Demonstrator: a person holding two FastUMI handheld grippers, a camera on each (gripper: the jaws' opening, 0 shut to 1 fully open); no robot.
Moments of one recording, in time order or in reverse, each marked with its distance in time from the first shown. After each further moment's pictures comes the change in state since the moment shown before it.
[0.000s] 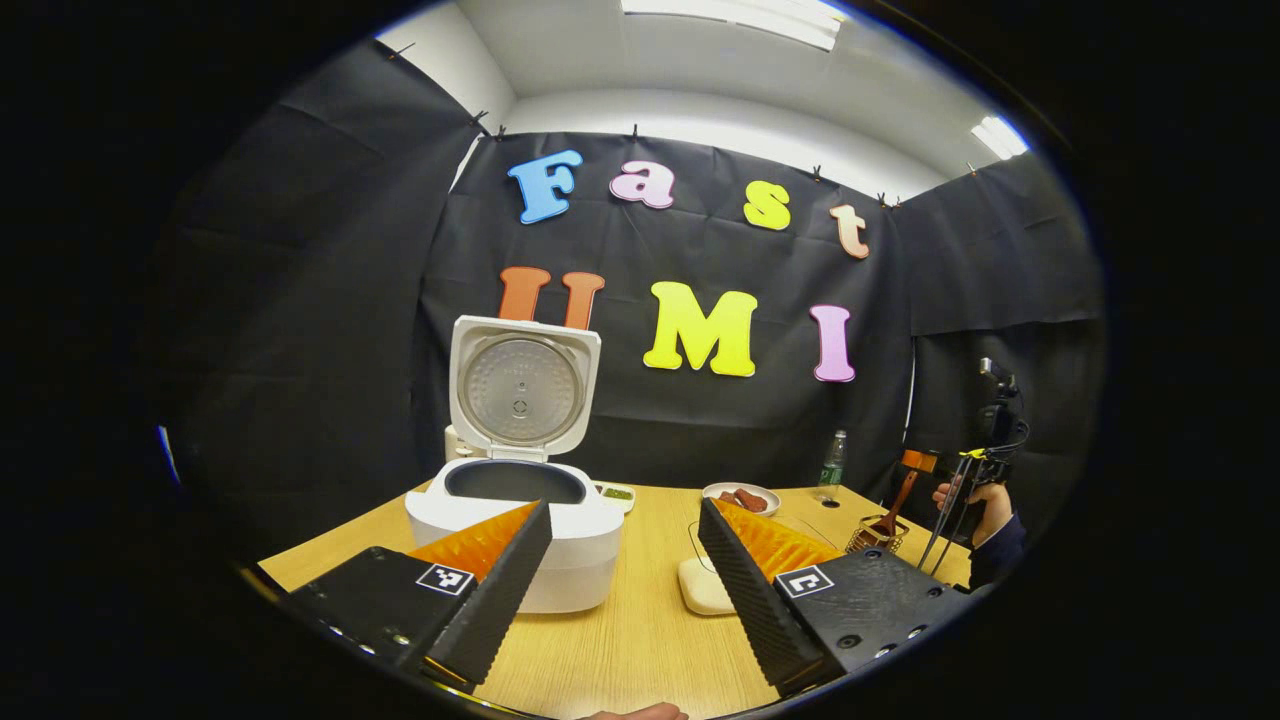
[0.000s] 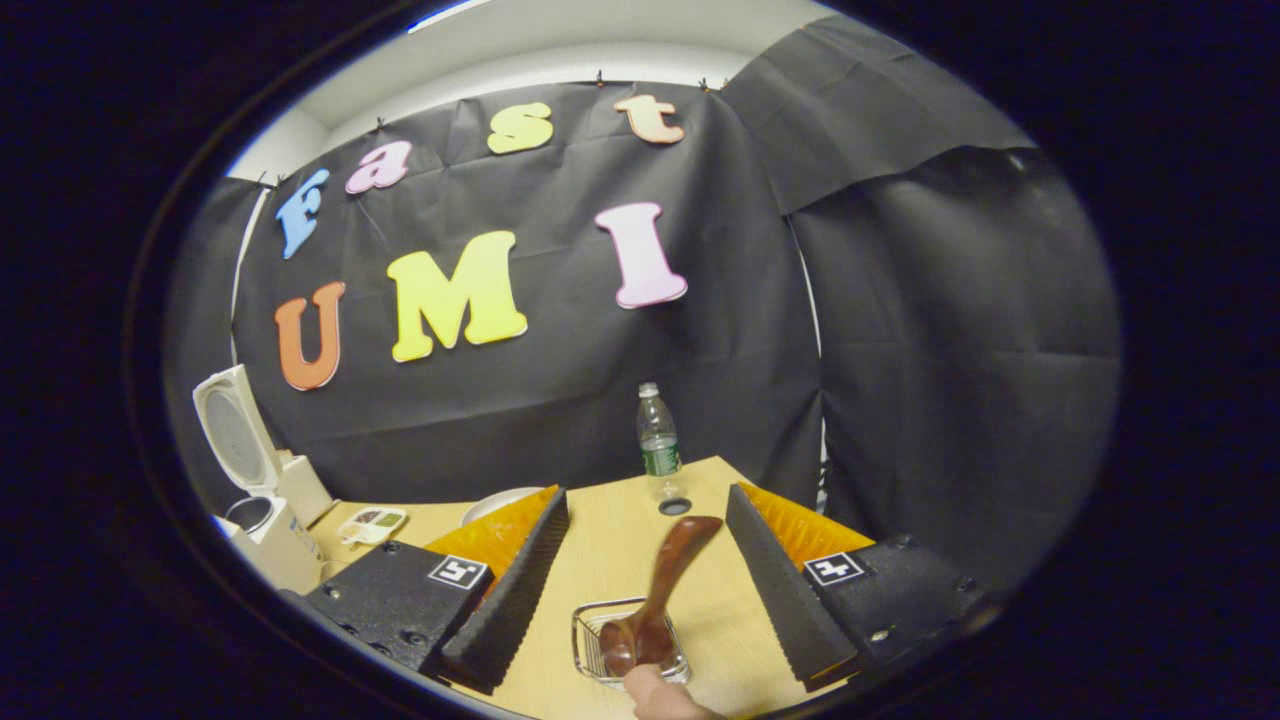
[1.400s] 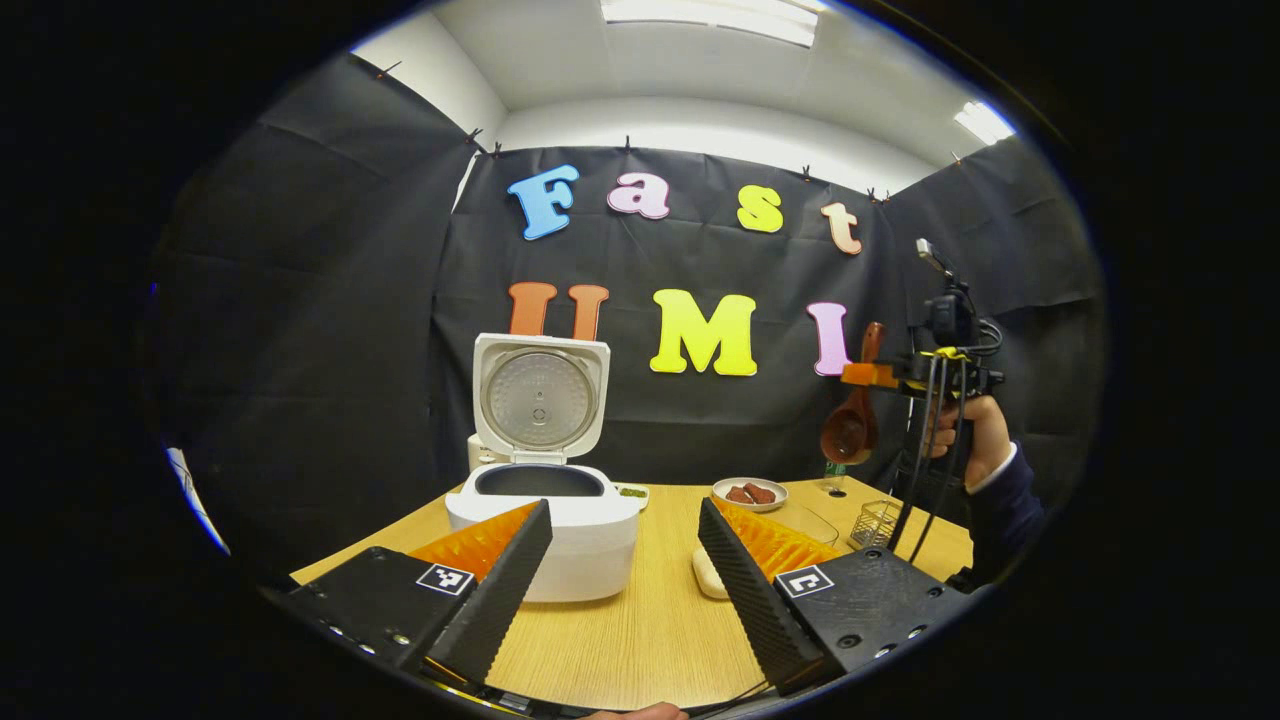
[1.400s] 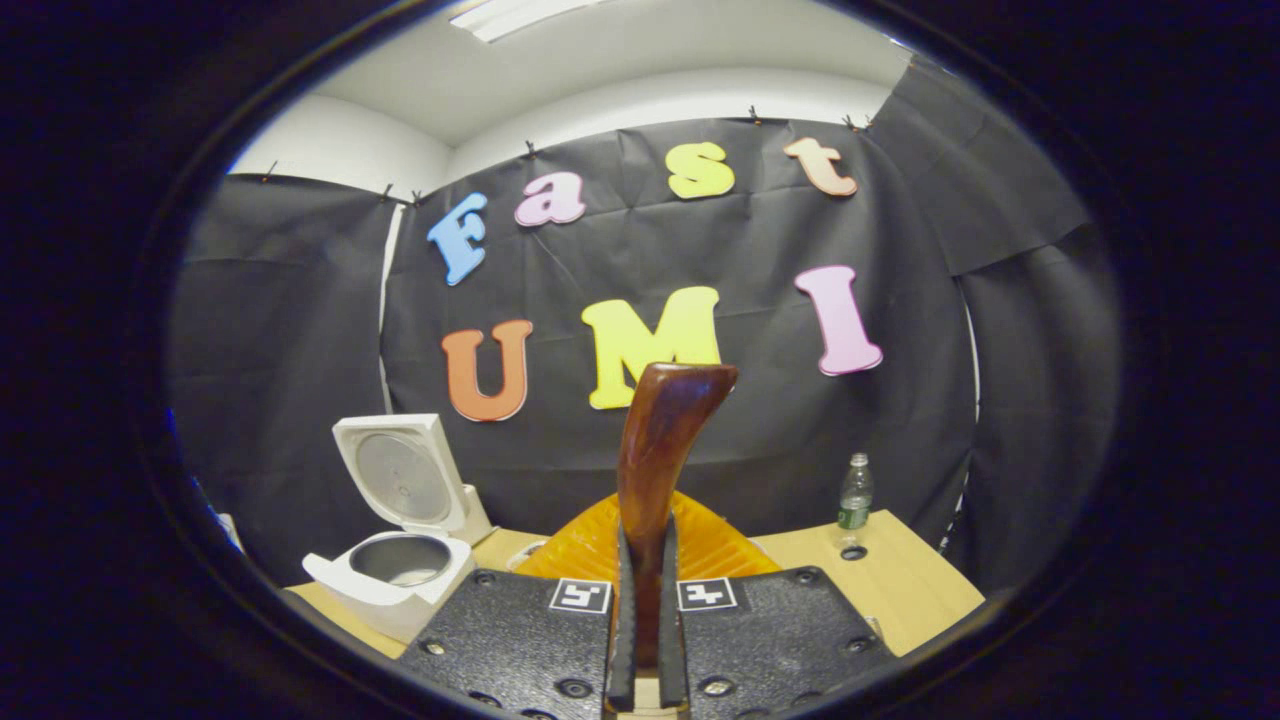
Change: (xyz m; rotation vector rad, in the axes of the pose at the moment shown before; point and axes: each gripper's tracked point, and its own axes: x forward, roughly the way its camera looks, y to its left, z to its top) left arm -0.029 -0.007 0.002 0.057 -0.014 0.006; right arm -0.041 0.185 0.065 -0.061 -0.055 0.381
